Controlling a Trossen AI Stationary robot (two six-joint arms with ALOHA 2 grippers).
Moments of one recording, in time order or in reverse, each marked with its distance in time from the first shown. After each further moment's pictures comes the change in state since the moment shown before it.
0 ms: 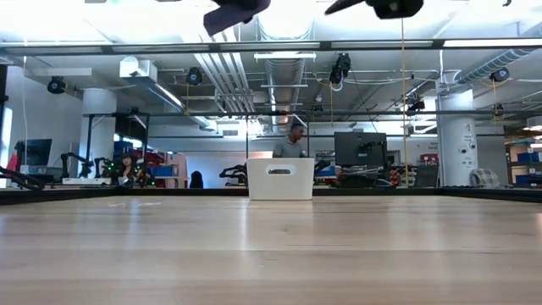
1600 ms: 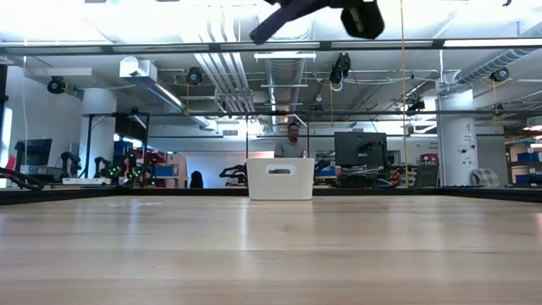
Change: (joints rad) left arm 0.068 0.025 0.095 0.065 -0.080 0.226; right arm -0.123 0.059 0.027 0.052 -0.040 -0.146
